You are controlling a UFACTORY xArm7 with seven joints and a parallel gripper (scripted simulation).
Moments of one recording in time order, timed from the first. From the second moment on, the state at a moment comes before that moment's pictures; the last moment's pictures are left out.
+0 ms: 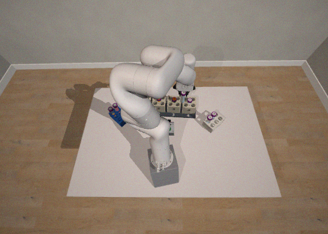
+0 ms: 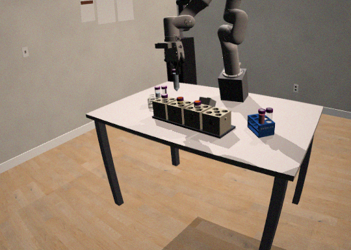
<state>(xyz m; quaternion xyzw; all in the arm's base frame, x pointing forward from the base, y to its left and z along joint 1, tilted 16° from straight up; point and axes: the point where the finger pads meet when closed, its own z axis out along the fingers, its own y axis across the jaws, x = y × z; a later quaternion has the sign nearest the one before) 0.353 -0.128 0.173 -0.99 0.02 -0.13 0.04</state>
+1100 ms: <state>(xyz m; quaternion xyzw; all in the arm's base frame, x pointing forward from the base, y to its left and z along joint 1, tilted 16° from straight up) 0.376 0.016 0.190 -0.99 0.02 -0.13 0.04</state>
